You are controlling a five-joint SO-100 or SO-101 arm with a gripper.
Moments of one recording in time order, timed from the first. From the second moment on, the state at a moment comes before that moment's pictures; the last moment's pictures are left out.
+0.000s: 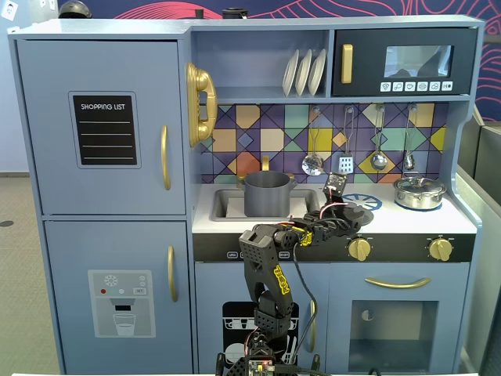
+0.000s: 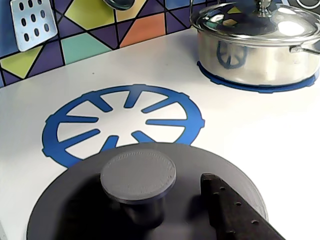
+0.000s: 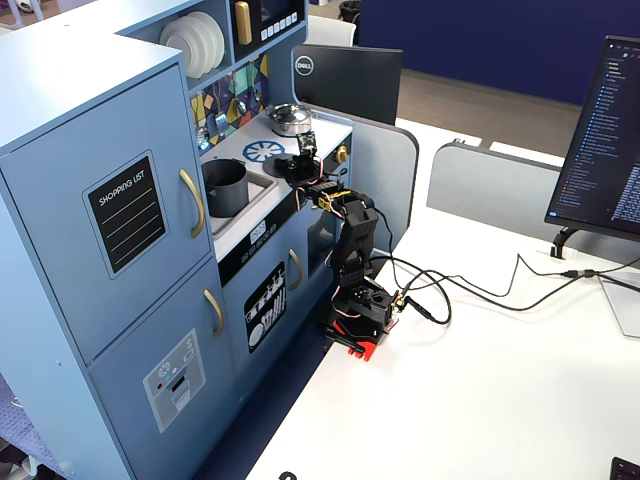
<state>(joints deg) 35.5 107.5 125.0 -19.5 -89.8</state>
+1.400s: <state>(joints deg) 9.1 124.6 110.3 -0.6 -88.4</state>
